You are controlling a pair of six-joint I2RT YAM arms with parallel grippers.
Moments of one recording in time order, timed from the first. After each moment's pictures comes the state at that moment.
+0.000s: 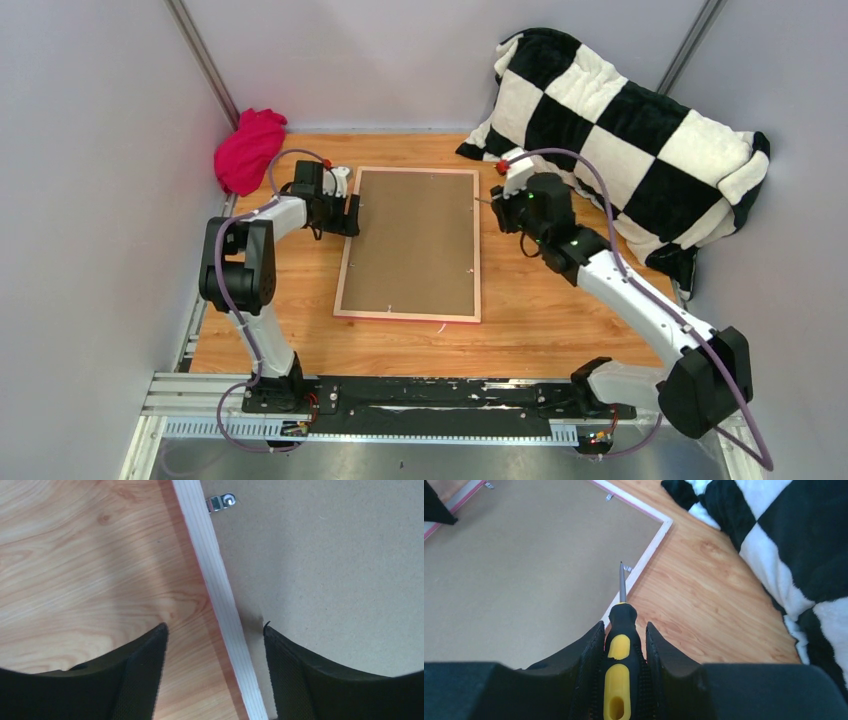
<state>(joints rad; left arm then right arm) -0.07 1.82 1.12 -0.26 0.28 0.13 0.46 1.17 0.93 -0.15 -0.01 -0.12</state>
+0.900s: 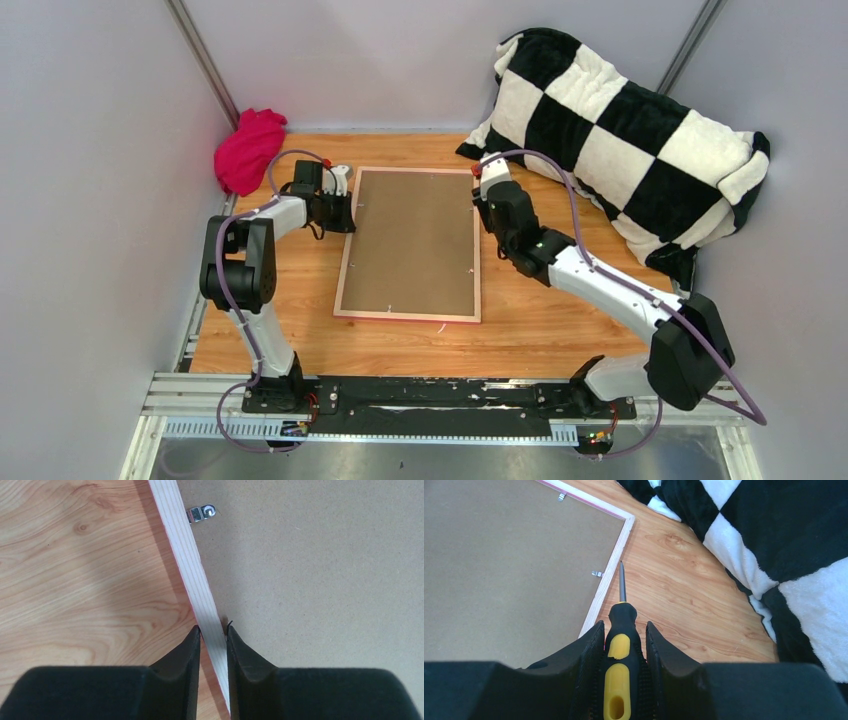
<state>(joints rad) -0.07 1.85 1.12 -0.24 0.36 0.08 0.69 1.32 0.96 -0.03 0.49 -0.09</state>
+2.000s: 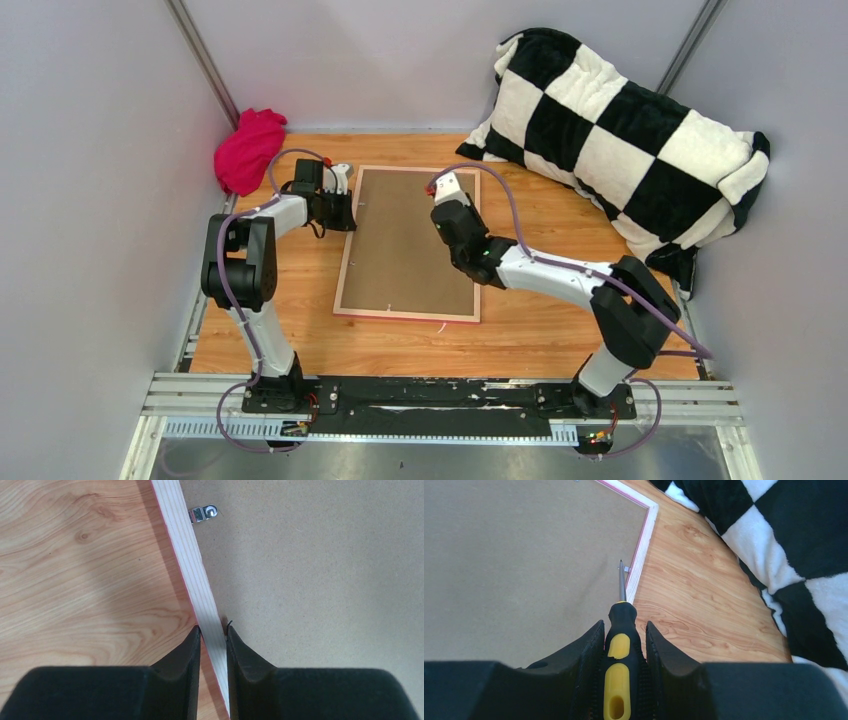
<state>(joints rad) -0.07 1.86 1.14 -0.23 0.36 0.07 0.86 1.58 1.02 0.07 0.72 -0.07</state>
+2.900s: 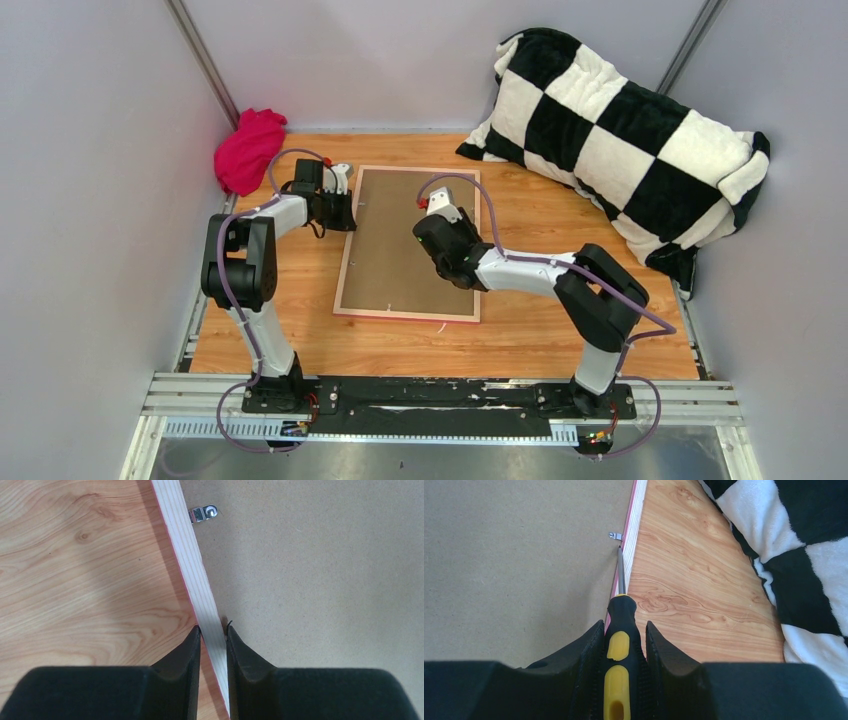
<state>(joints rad) -0.07 1.86 1.14 -0.23 0.36 0.07 0.91 1.76 1.06 0.01 0.92 0.01</state>
